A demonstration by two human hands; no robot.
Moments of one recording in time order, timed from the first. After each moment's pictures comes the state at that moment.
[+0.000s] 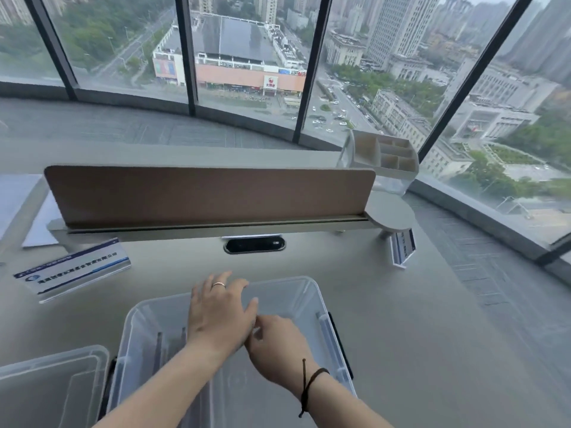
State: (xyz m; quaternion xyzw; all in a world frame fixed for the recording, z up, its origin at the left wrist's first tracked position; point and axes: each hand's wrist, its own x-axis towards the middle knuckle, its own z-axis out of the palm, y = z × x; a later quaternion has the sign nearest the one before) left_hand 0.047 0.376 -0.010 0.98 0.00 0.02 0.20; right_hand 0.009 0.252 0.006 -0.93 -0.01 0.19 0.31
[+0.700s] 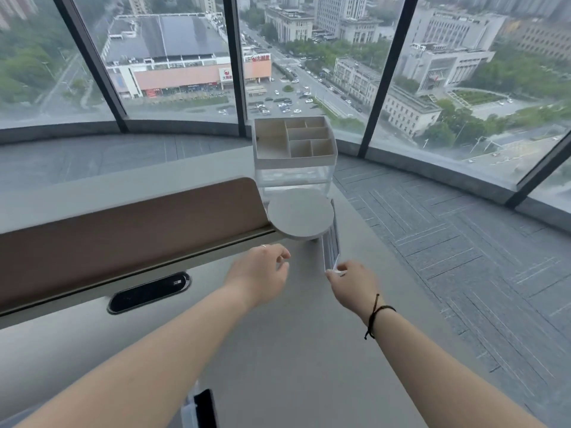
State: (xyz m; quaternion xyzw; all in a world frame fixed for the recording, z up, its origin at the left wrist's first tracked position) left_hand 0.221 0.051 0.019 0.94 -0.18 -0.12 0.25; right_hand 0.169 -0.139 -0.023 -0.89 0.28 0.06 0.35
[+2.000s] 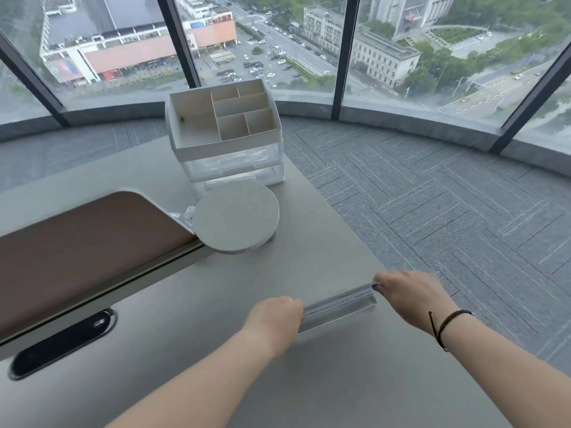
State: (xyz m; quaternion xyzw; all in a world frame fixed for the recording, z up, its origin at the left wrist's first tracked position) left_hand 0.234 -0.102 -0.106 0.90 -0.35 -0.25 -0.02; right_hand 0.156 -0.357 -0.106 -0.99 0.07 0.11 0.02
